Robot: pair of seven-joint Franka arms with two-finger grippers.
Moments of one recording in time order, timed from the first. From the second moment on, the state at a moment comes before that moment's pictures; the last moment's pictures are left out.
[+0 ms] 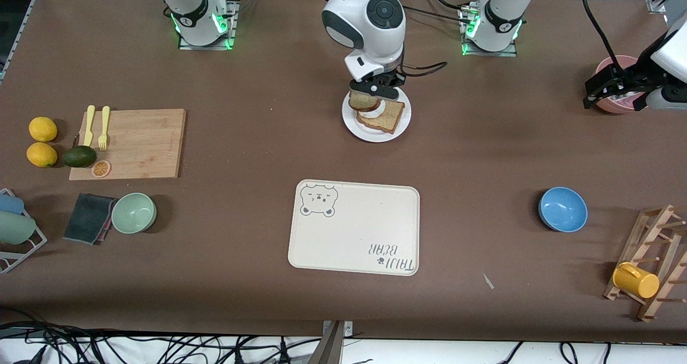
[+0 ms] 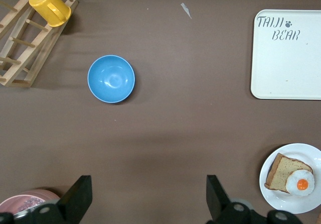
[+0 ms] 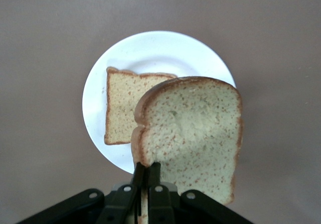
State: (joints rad) left arm 0.09 -0.05 -0.11 -1.63 0.00 1.59 0.01; right arm 0.88 0.64 0.22 -1.41 0.04 2.03 1.31
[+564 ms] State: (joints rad) left arm 0.09 -0.05 -0.11 -1.63 0.00 1.59 0.01; right arm 0.93 0.72 0.21 -1.42 -0.02 2.08 1.33
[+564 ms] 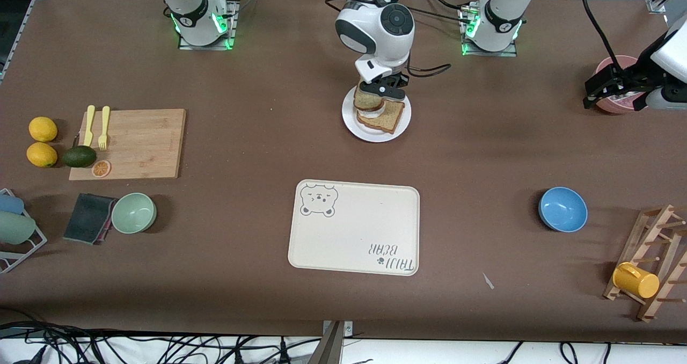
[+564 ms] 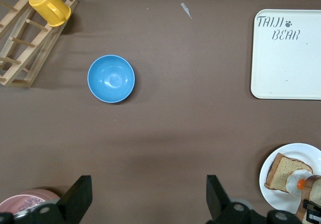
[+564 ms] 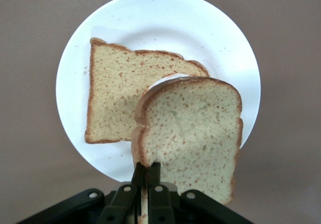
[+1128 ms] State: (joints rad) left arm 0.09 -0.05 -0.11 -1.62 0.00 1.59 0.01; right arm 0.93 0.75 0.19 -1.42 -0.06 2.10 1.33
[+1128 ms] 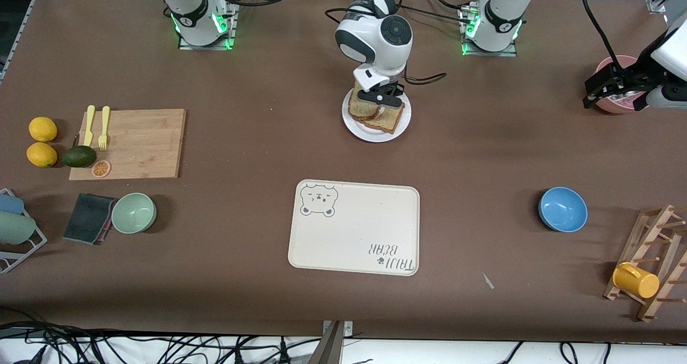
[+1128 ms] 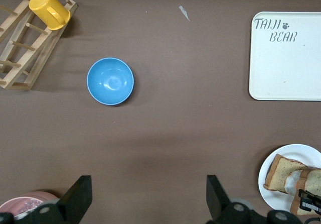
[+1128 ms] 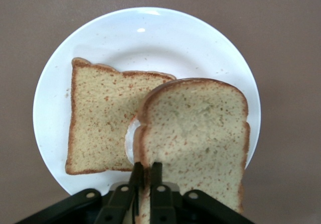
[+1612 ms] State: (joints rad) left arm 0.09 -0.04 -0.12 -1.61 0.00 1.59 0.01; right arm 0.90 0.75 0.18 -1.40 -0.06 2.09 1.34
